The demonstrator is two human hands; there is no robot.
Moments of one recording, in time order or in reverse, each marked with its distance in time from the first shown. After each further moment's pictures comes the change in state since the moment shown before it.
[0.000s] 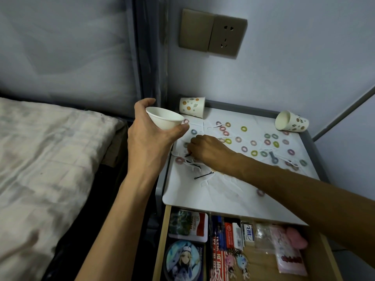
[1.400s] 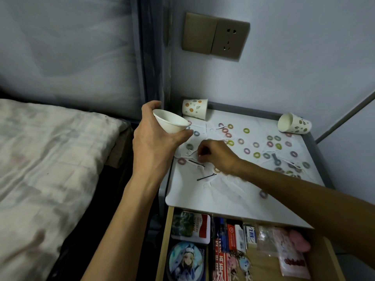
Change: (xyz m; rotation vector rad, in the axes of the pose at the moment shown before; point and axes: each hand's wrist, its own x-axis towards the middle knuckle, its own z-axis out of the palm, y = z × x) left_hand 0.001 -0.002 0.000 0.070 -0.016 0.074; right_hand -0.009 -0.008 -0.015 0.733 -0.180 0.779
